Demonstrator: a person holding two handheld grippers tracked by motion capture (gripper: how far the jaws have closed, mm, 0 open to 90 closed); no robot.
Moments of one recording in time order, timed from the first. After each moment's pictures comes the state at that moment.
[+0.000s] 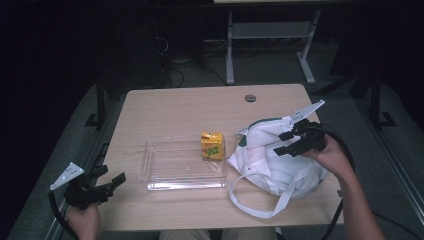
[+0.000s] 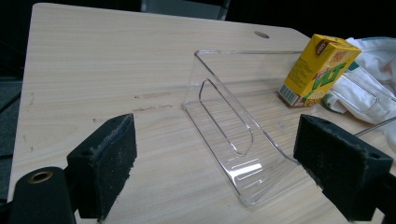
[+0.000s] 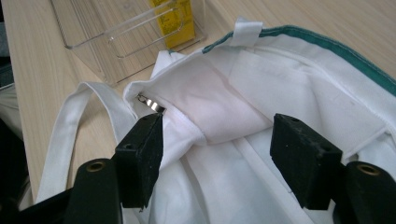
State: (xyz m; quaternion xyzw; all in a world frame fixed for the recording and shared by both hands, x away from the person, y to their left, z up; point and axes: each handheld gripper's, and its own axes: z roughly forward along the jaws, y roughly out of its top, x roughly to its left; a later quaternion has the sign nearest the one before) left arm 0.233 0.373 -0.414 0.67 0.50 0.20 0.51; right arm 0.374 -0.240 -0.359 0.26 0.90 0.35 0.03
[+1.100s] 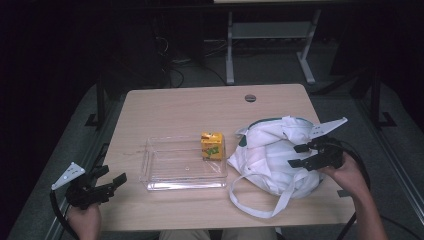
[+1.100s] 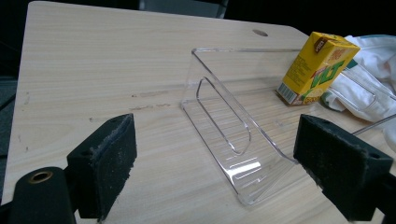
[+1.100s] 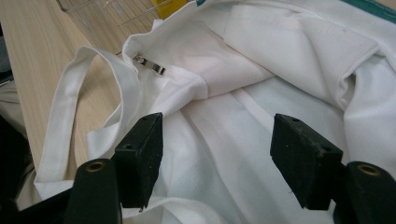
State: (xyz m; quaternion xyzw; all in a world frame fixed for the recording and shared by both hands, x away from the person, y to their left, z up) left arm 0.234 0.371 -0.414 0.67 0.49 0.19 0.51; right arm 0.337 -0.281 -0.383 0.29 0.88 0.37 0.04
